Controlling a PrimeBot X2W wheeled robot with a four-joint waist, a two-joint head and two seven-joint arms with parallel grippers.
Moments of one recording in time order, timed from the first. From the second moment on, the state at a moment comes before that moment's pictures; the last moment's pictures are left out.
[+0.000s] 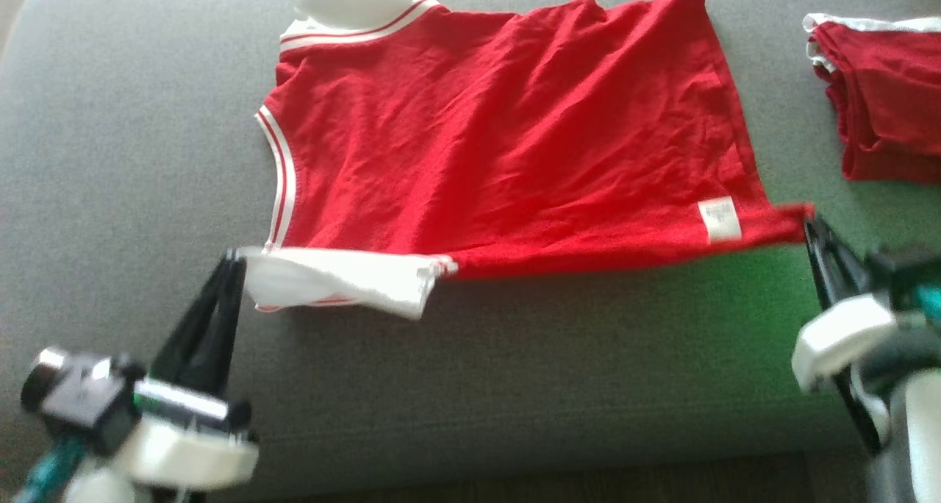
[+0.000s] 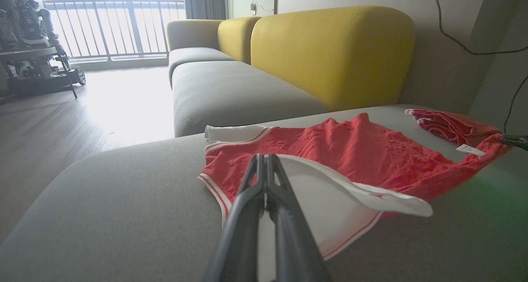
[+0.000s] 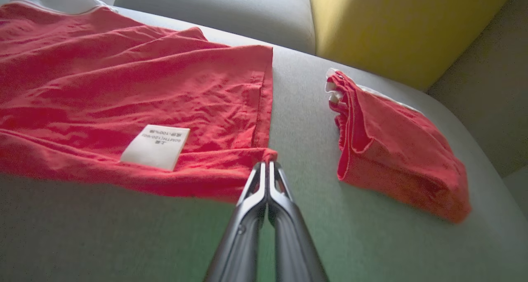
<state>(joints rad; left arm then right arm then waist) 0.10 0.33 -0.18 -0.20 -0.27 -0.12 -0.26 -0.12 -0.14 -0.17 0.08 -0.09 0.13 0.05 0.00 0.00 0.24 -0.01</state>
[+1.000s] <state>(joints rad) -0.52 0.32 -0.32 0.31 -0.25 -0.13 -0.26 -0.64 -0.15 -0.15 0.60 -0.17 0.13 -0.10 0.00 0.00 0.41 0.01</state>
